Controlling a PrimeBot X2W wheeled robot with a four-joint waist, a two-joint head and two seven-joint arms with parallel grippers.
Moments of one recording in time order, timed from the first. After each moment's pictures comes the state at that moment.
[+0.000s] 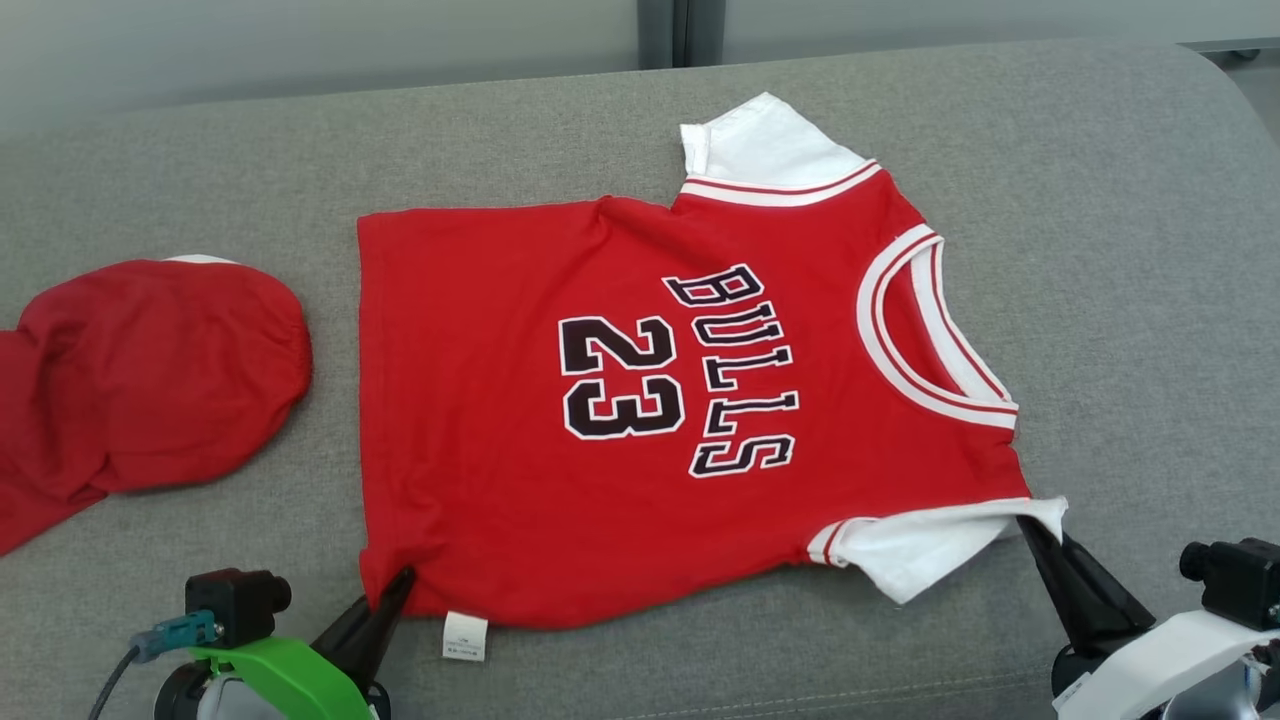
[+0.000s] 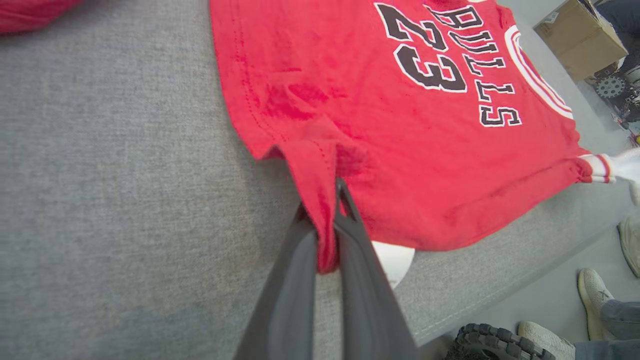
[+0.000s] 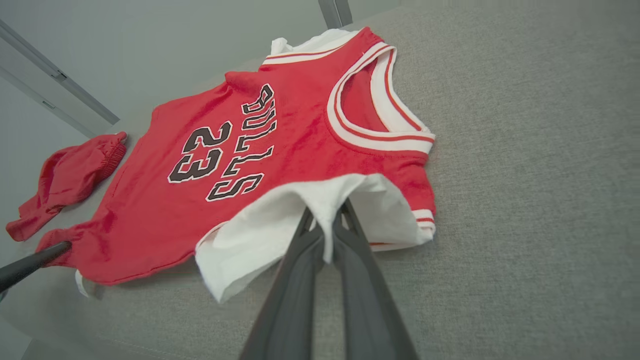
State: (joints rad) left arm -0.02 0.36 -0.47 0.18 -0.86 -0.11 -0.01; right arm 0.27 -0.32 0.22 -0.14 0.63 0.05 -0.01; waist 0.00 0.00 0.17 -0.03
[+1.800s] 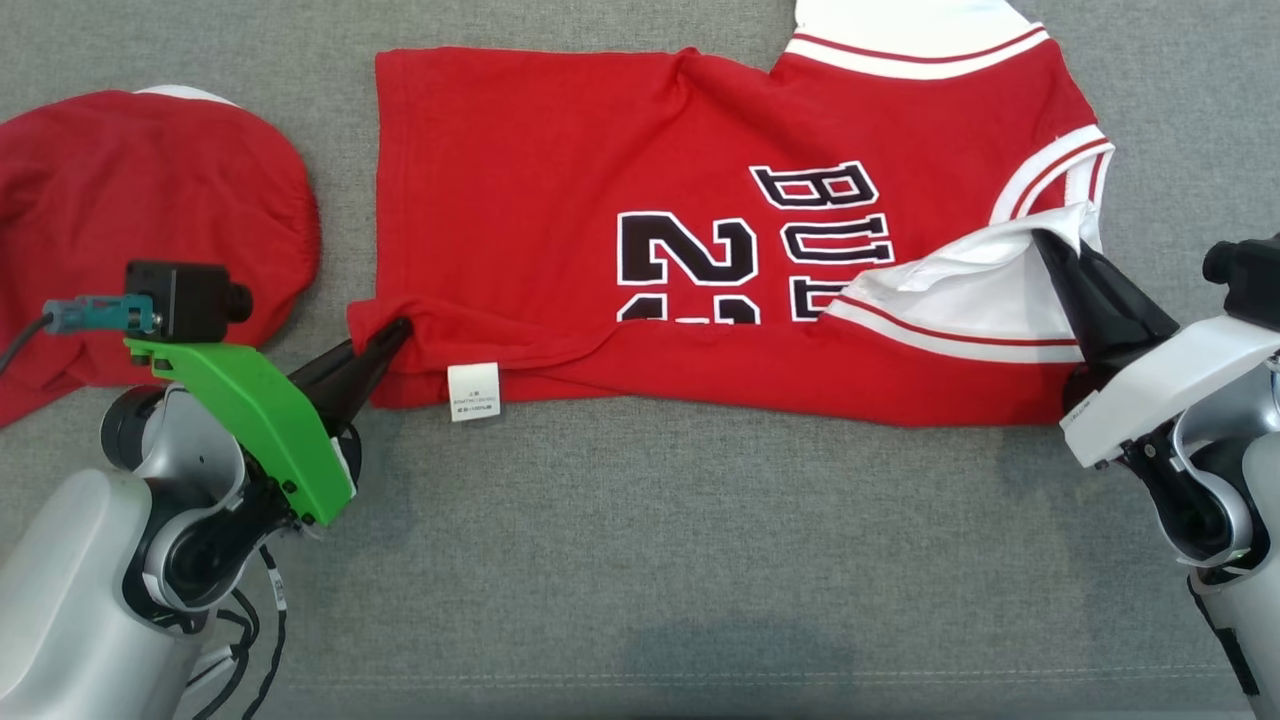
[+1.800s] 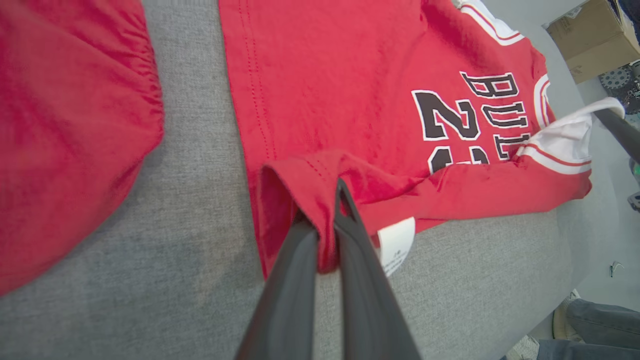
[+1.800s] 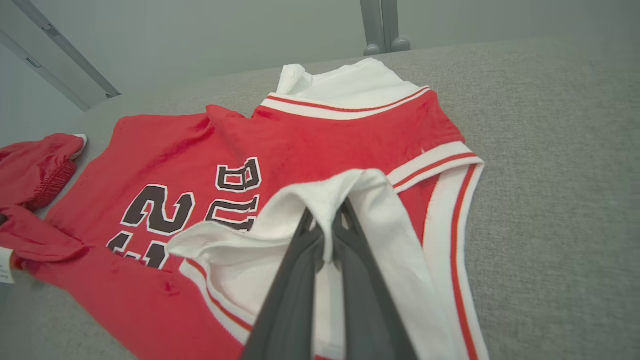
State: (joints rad) left arm -0.40 0.43 -0.43 -0.01 -1.03 -0.03 0.42; right arm -0.23 -0.38 0.23 -0.04 0.58 0.04 0.12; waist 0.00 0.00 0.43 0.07
